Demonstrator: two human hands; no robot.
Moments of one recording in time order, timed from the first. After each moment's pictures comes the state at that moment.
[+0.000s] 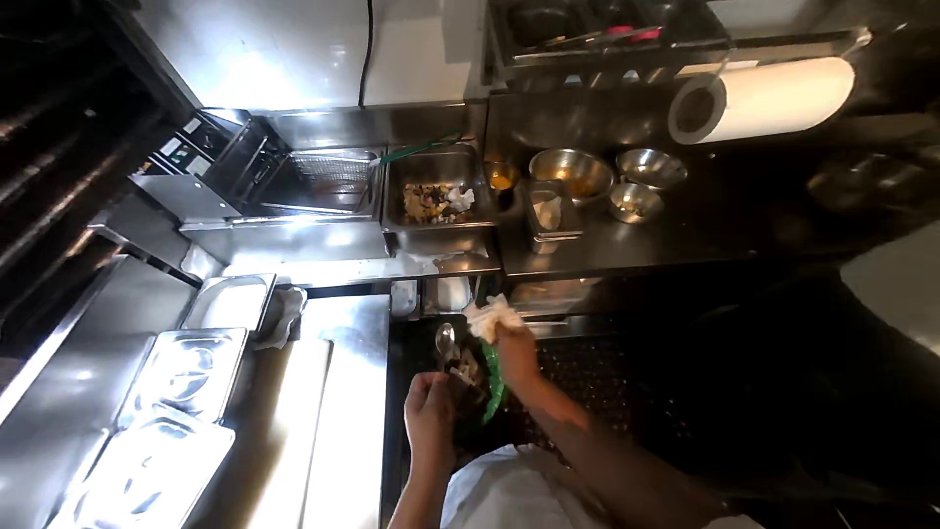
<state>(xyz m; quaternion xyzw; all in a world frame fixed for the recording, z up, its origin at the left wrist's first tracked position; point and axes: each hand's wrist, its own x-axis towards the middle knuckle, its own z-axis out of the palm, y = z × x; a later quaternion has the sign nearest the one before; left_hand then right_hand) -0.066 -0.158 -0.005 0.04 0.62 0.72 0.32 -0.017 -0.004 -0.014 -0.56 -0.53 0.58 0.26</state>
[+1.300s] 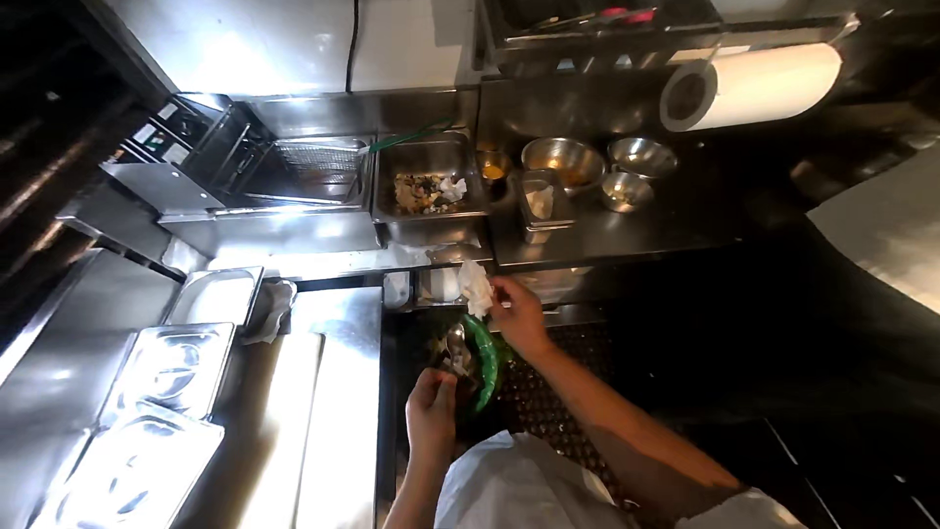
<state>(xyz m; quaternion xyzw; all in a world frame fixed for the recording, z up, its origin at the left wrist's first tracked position) -0.060 -0.166 0.008 0.13 0.71 0.60 0.35 0.003 0.022 0.029 -0.30 -0.81 0.37 0.33</state>
